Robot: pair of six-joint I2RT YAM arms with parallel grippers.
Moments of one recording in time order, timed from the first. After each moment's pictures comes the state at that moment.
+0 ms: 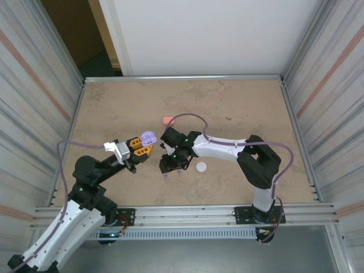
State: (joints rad) left arm -0.54 0.41 0.44 0.20 0.50 0.03; right arm 0.99 1.88 1.30 -0.62 -0.33 0.60
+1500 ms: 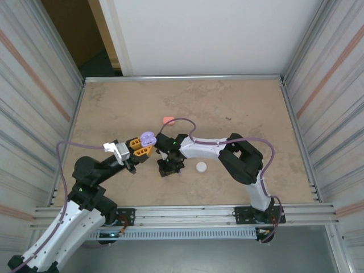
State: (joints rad) left arm -0.54 0.41 0.44 0.20 0.50 0.03; right arm 1.03 2.05 1.42 -0.69 -0.27 0.60
